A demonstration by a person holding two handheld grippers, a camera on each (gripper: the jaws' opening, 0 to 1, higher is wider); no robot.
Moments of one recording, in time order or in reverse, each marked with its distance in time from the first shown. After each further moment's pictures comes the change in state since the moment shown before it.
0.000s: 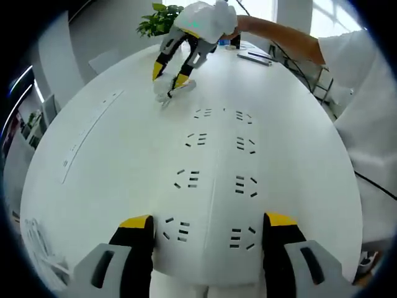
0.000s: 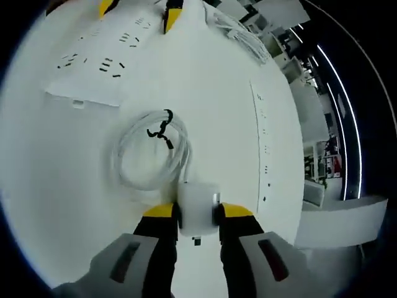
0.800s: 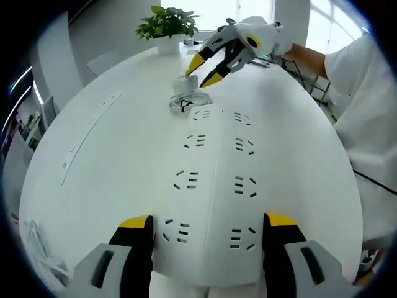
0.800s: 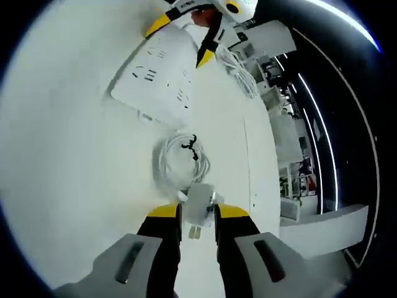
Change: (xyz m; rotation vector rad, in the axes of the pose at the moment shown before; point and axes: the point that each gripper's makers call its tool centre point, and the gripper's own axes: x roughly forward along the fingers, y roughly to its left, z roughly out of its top) left arm 0.000 0.000 0.000 0.010 -0.021 -0.013; right arm -0.058 0.044 0.029 0.084 -0.183 -0.128
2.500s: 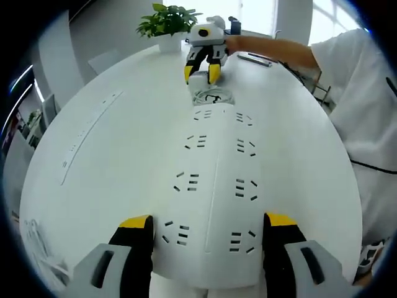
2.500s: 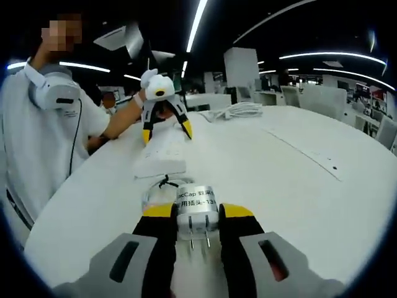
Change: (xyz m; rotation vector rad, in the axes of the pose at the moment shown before) left arm 0.003 0.005 0.003 -0.013 0.015 0.009; right arm 0.010 0.005 -0.018 0.711 -0.649 0.540
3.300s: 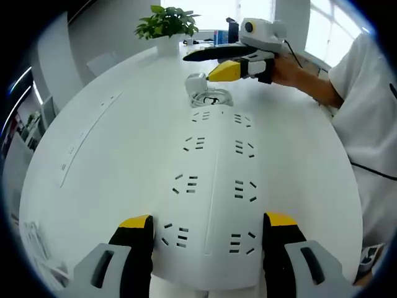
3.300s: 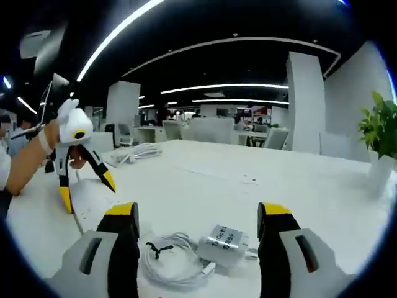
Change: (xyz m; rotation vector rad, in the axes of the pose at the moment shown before) left arm 0.000 -0.001 0.000 0.013 -0.016 -0.010; right arm -0.002 -0.010 0.037 0.194 -0.218 -1.042
